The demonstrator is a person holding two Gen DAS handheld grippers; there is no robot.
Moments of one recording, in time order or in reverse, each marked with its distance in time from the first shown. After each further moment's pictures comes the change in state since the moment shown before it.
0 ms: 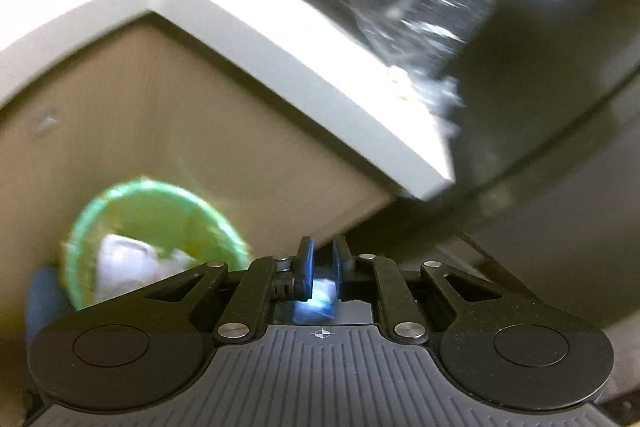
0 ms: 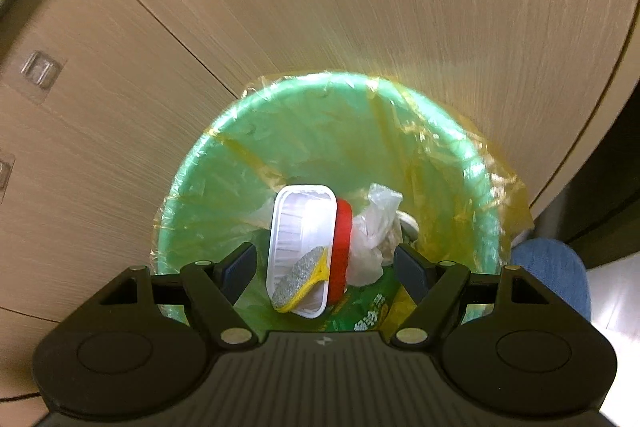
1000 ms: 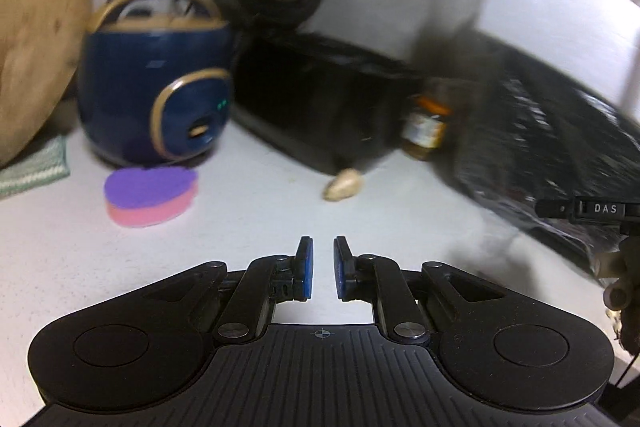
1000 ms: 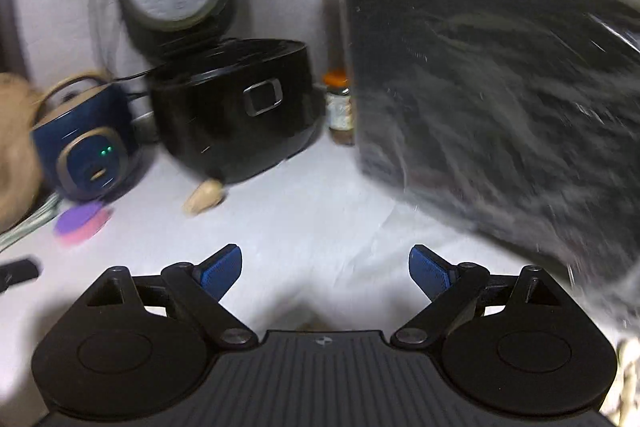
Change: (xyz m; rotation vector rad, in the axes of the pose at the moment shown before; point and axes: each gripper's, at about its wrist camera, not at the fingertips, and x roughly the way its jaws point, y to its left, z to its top) left arm -0.158 0.165 0.150 0.006 -0.468 0.472; right arm -0.202 0.238 0.293 -0.354 -0.403 -0.049
